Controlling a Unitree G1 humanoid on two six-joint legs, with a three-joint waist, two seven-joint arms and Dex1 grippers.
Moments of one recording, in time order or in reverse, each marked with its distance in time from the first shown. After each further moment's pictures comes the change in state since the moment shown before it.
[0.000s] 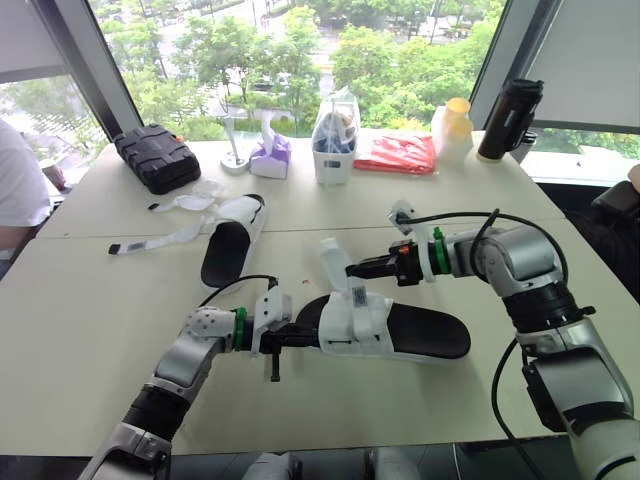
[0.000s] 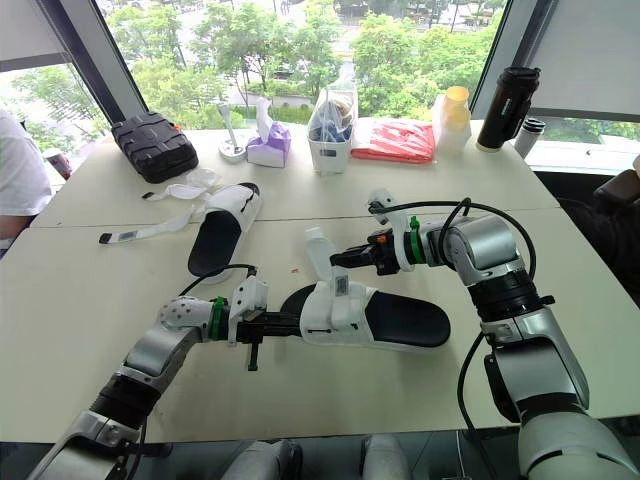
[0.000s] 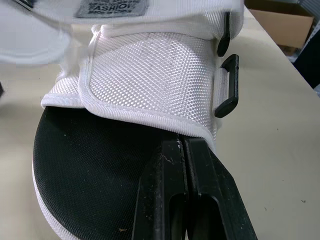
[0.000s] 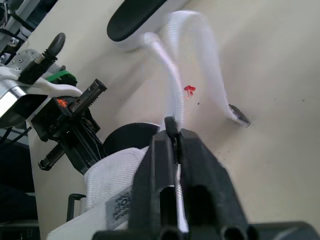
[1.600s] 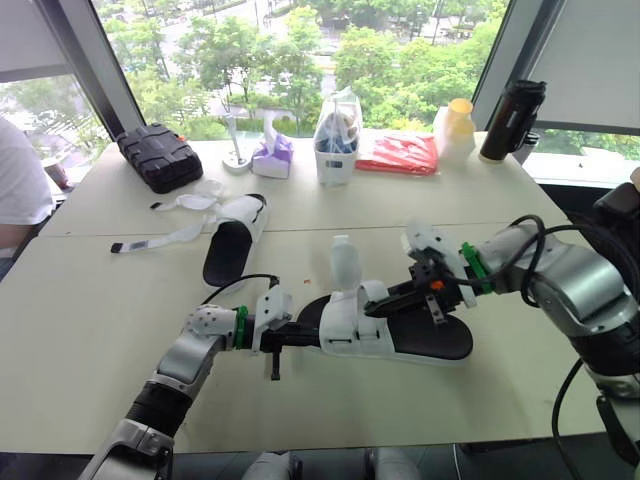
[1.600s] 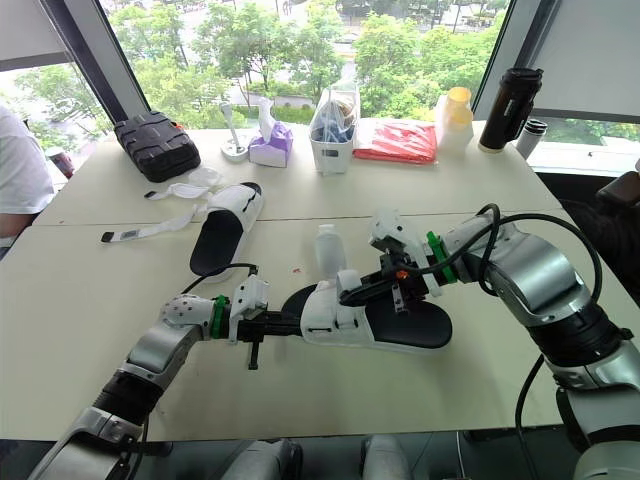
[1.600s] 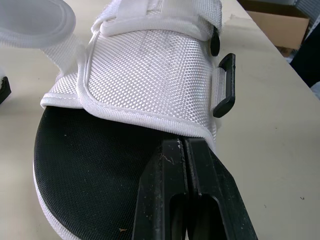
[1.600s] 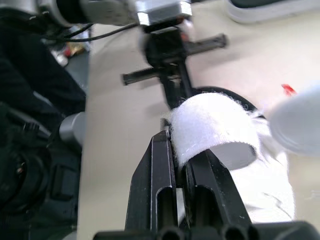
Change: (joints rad) left arm -0.018 -0.007 0.000 0.032 0.000 -0.015 -0.017; right arm 0.132 -0.279 0.089 -0.391 0.062 -0.245 0.230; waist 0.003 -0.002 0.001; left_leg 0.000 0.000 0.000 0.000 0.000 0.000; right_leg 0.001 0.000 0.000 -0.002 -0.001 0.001
